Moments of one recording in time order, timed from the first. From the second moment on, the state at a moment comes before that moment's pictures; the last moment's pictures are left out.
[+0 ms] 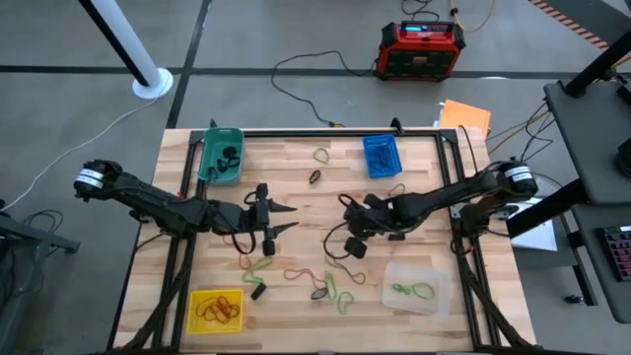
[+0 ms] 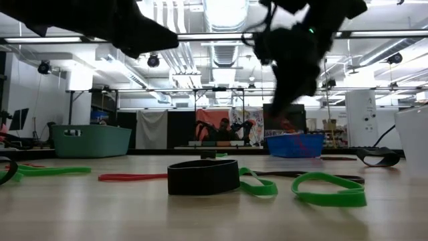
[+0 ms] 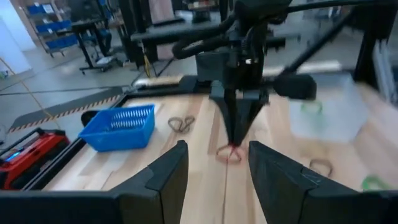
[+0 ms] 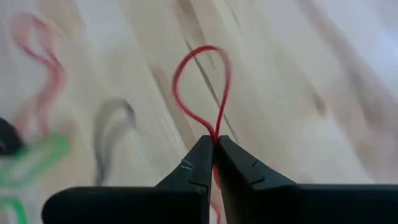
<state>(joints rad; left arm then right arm) -0.24 1.19 0.49 0.53 -0.42 0.06 0.15 1.61 1.03 -0.45 0.19 0.53</state>
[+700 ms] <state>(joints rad) -0.24 1.19 0.40 0.63 -0.27 -0.15 0.13 1.67 1.03 0.39 0.13 0.00</state>
